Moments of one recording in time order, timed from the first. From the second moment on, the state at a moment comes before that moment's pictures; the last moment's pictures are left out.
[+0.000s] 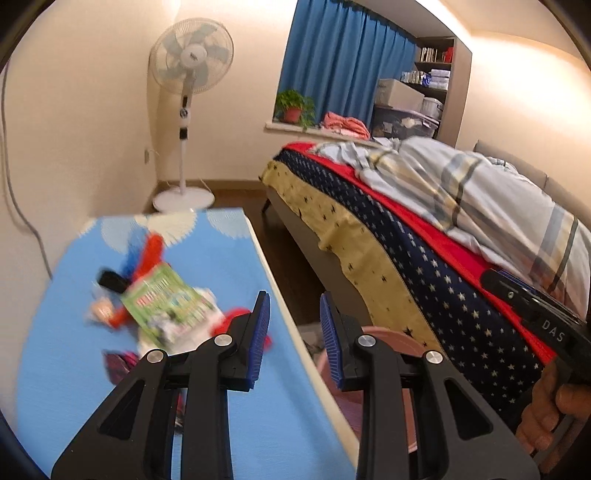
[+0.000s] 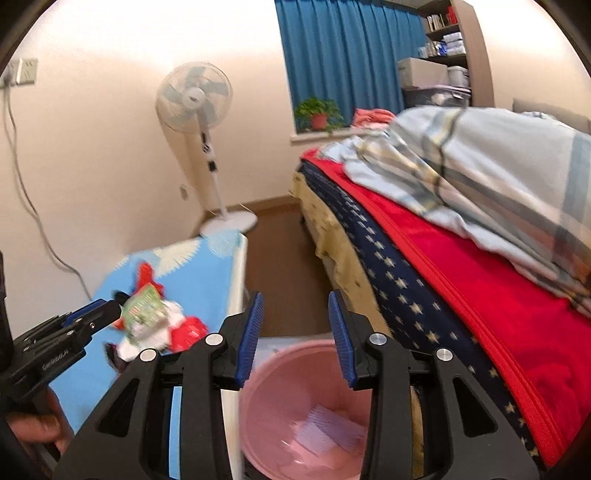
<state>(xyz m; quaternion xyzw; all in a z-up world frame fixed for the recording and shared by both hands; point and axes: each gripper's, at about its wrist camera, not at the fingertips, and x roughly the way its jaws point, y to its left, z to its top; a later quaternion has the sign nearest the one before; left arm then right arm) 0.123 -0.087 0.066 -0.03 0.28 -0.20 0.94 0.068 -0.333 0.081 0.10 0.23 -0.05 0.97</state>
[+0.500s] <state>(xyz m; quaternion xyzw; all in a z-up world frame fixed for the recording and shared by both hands) 0.216 0.069 0.135 -0.03 0.21 -0.10 0.97 0.183 -0.239 0.158 0.08 0.17 0.12 0.97</state>
